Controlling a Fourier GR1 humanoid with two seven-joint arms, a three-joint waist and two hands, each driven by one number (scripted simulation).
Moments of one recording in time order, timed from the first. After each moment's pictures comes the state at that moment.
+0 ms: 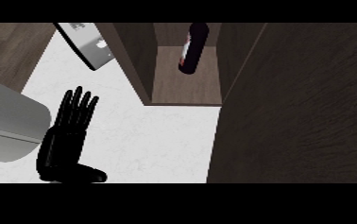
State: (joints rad) left arm 0.05 0.38 -0.27 -1.54 0.69 -0.07 -0.48; right arm 0.26 -0.90 0.82 -2.51 -0.01 -0.37 -0.02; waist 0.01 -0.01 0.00
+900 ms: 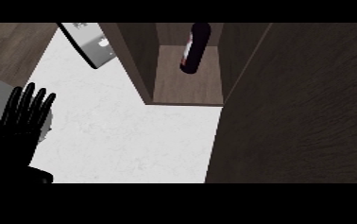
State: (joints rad) left arm 0.09 0.54 -0.08 -1.54 0.81 -0.24 -0.43; right arm 0.15 -0.86 0.84 -2.50 -0.01 -0.30 0.09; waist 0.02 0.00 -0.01
